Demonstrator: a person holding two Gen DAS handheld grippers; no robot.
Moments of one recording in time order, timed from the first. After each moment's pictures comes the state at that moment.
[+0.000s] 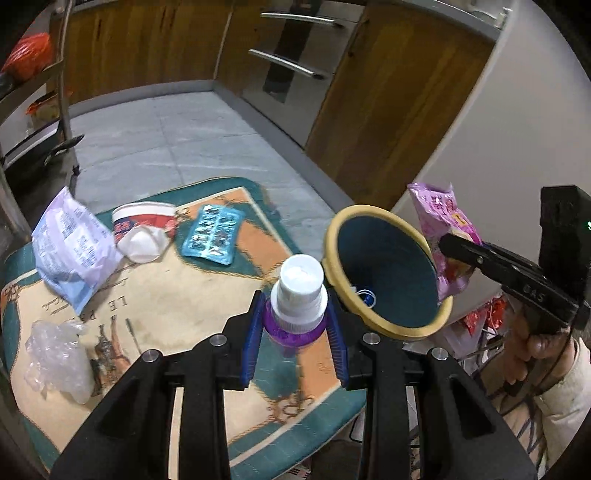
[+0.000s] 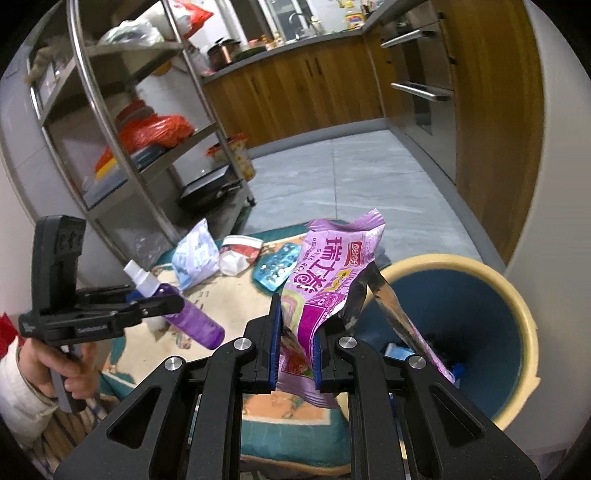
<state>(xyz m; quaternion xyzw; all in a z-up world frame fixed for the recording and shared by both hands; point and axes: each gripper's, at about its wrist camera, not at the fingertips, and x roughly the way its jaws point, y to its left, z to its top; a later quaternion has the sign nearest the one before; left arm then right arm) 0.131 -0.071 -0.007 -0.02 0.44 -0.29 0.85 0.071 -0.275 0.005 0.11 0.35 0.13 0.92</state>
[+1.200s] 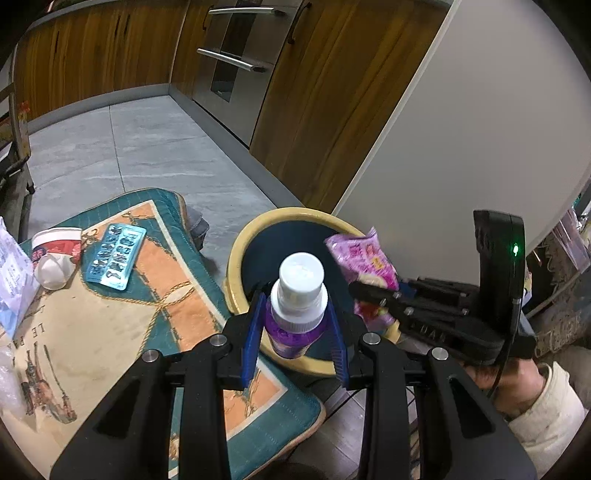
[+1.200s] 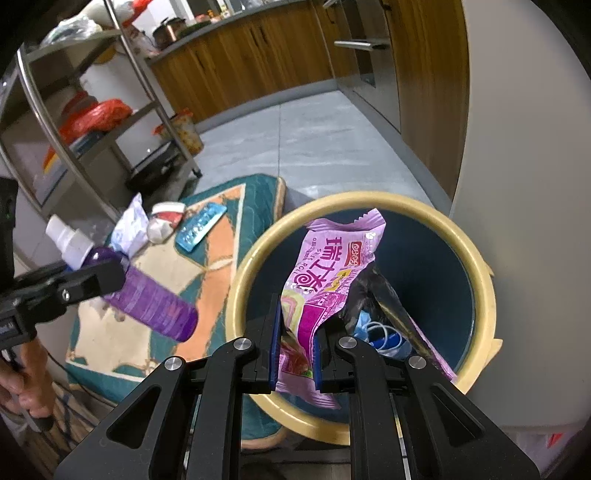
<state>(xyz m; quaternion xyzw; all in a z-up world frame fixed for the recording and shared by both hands) 0.125 -0.187 -0.008 -0.02 0.44 -0.35 0.83 0.075 -0.334 -0.061 0.12 0.44 0.06 0.89</state>
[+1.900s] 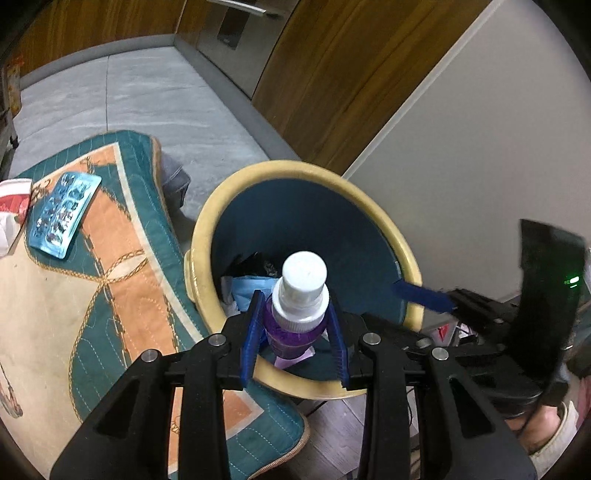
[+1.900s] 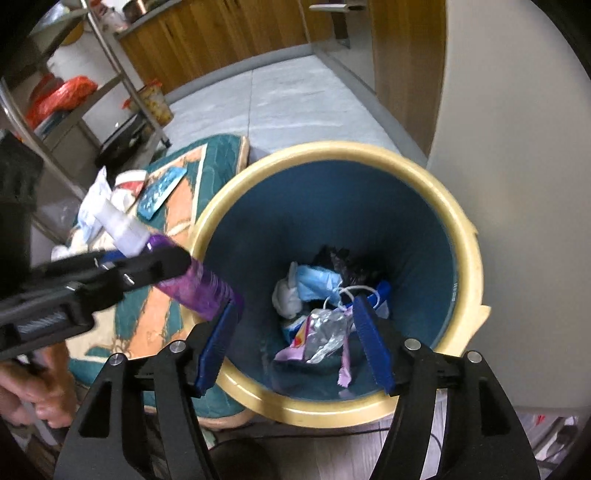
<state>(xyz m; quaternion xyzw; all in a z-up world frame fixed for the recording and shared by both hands) 0.157 -0.235 -0.073 -0.04 0.52 -0.34 0.79 0.067 -0.354 -0.073 0.12 0.49 0.01 0.87</state>
